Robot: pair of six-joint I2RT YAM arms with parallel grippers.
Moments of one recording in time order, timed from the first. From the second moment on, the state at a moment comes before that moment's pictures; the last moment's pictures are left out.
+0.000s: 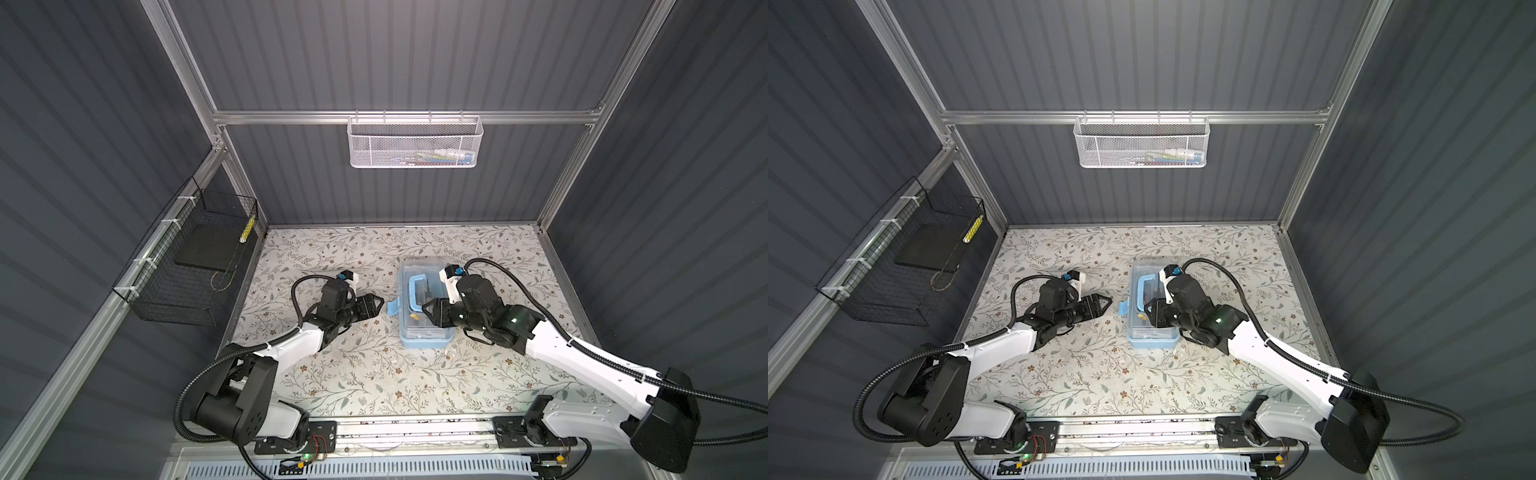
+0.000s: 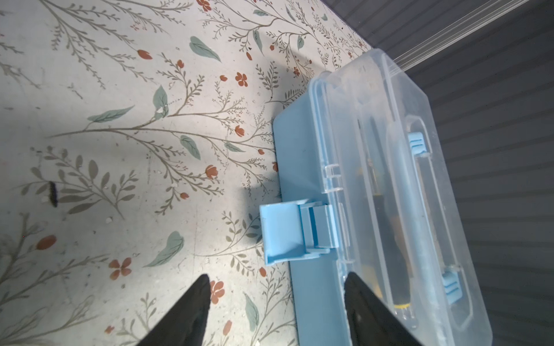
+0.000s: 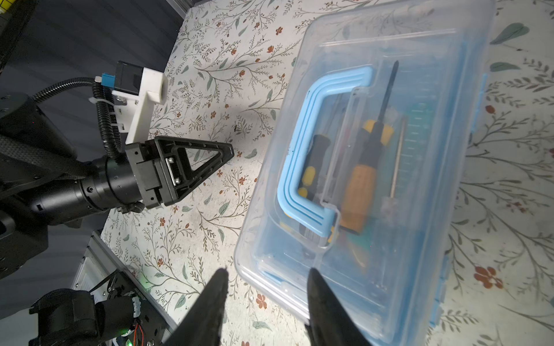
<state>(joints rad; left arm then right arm) -0.42 1.41 0.62 0.18 0.33 -0.62 0.77 1.20 0.91 -0.37 -0.06 0.62</state>
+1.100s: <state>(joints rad) -0.37 1.88 0.53 0.85 0.64 -0.92 0.73 1.23 0.82 -0.28 -0.13 0.67</state>
